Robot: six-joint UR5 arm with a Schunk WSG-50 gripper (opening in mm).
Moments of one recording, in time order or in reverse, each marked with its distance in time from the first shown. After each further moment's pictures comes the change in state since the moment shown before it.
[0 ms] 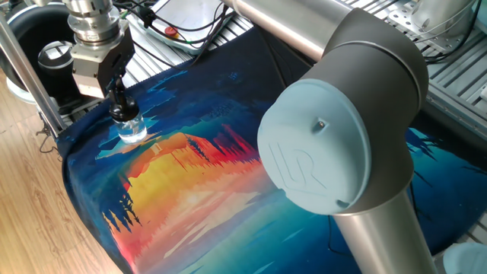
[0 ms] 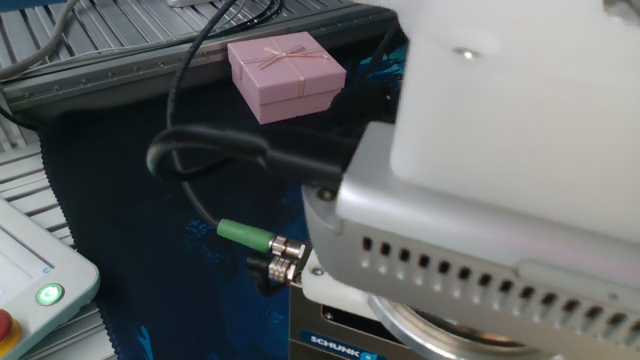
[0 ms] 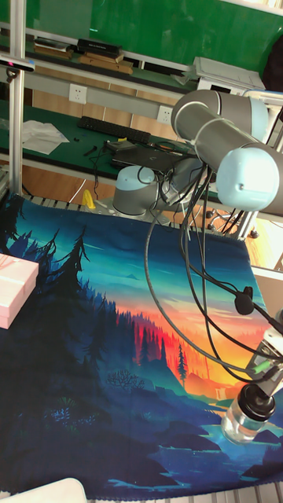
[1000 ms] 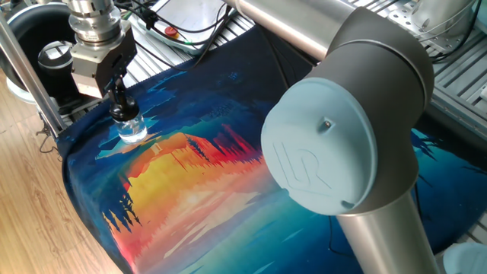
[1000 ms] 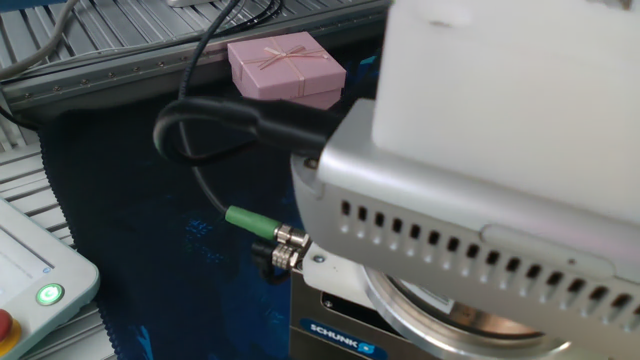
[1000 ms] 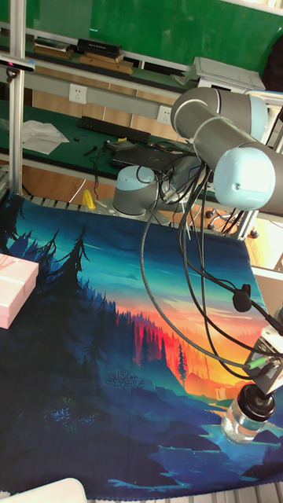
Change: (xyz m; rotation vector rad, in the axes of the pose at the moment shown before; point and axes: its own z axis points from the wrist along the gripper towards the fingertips) arm -0.001 0.001 0.001 -0.006 -0.017 0.064
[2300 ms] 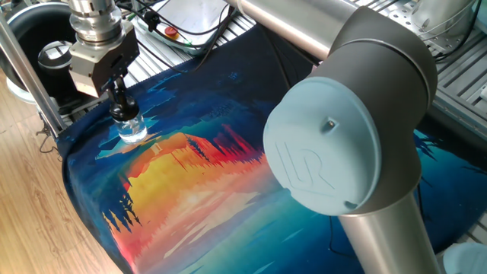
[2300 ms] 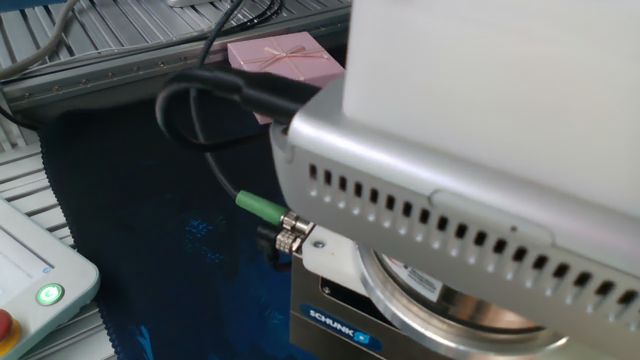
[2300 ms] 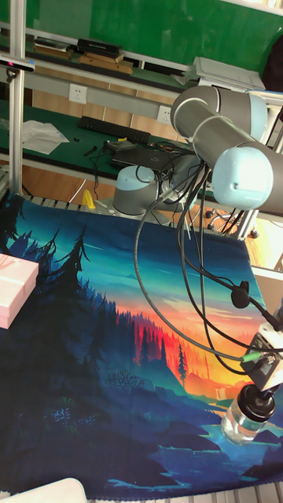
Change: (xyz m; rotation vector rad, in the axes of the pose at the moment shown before) arm 0.000 -0.003 0.000 0.007 -0.009 0.105
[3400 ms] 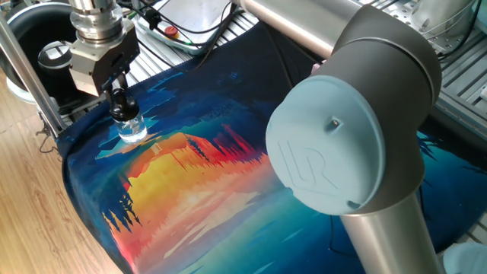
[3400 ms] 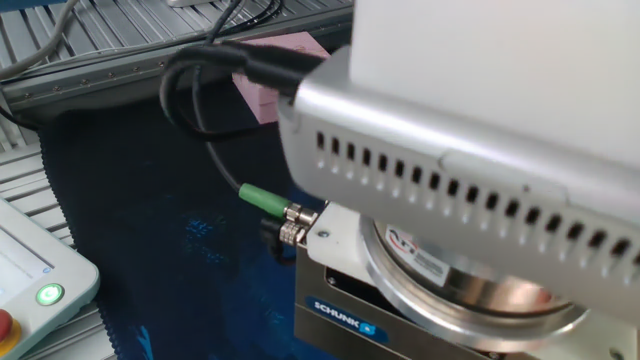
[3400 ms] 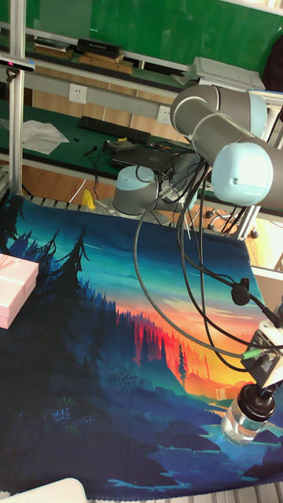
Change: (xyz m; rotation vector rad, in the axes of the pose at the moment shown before) arm 0.001 0.002 -0.005 -0.010 0.000 0.001
